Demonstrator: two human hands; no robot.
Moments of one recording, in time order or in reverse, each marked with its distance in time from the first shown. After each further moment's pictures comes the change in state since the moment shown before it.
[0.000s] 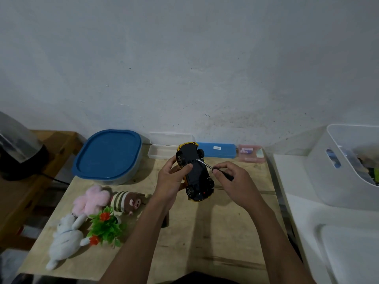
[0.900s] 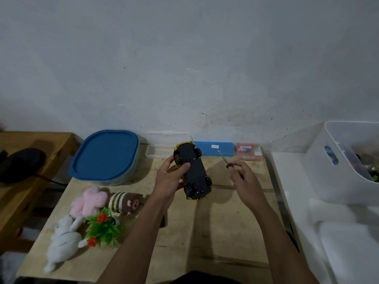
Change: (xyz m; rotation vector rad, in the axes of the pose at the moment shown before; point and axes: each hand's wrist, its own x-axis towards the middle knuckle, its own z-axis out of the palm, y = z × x) left_hand 0.005 -0.001 0.002 -0.043 0.019 -0.032; right_hand 0.004 0.037 -0.010 0.195 0.108 0.125
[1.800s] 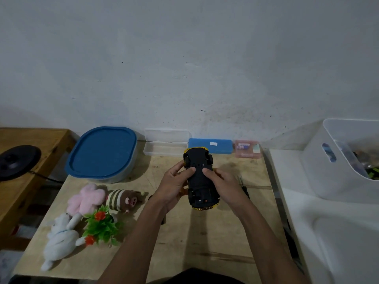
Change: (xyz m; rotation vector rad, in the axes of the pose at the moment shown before) left_hand -0.011 -0.005 0.004 0.008 -0.207 -0.108; right_hand -0.021 -0.041 0.039 0.208 -0.223 0.234
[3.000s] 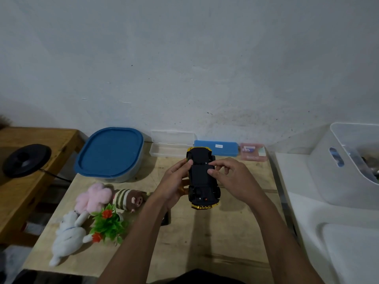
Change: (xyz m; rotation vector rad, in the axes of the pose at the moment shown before) left_hand -0.011 0.016 -0.005 0.009 -0.007 -0.037; right_hand 0.005 -0.020 -0.020 -0.505 0.054 -0.354
